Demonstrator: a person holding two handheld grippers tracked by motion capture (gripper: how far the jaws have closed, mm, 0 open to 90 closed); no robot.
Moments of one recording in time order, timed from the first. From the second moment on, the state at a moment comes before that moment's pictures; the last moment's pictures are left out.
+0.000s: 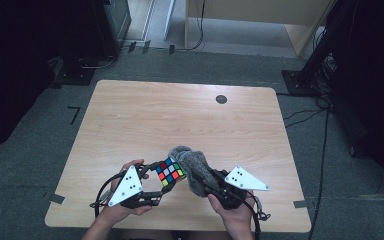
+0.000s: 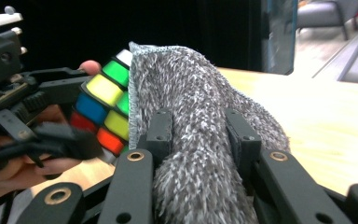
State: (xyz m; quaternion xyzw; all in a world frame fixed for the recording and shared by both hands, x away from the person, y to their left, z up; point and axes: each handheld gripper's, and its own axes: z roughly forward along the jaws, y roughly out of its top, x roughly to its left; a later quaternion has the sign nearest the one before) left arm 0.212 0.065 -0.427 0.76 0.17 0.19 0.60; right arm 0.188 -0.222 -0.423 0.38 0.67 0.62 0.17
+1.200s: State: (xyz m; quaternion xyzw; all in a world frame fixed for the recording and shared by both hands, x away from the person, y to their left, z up) left arm 0.221 0.083 -0.419 0.70 0.22 0.11 0.67; right arm 0.185 -0.188 -0.444 0.28 0.72 0.60 0.18
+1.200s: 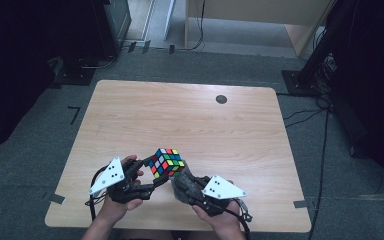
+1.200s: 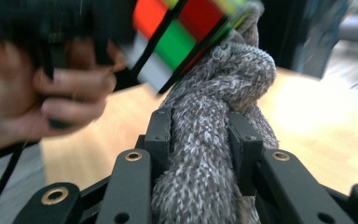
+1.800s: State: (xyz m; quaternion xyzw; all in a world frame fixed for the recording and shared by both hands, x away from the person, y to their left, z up) left arm 0.223 0.080 -0.424 0.71 0.23 0.10 0.66; right arm 0.185 -0.196 -0.443 0.26 0.71 0.60 0.24
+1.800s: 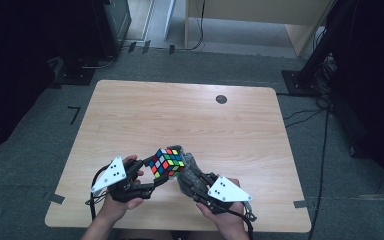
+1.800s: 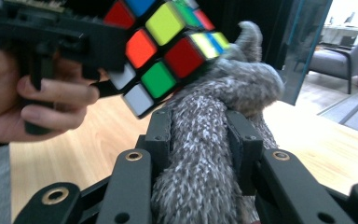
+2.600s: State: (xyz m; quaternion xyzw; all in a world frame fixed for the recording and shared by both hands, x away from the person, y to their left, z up) left arm 0.220 0.070 -0.429 0.70 0.25 0.12 0.66; right arm 0.172 -0.152 -0.461 0.23 0.72 0.63 0.14
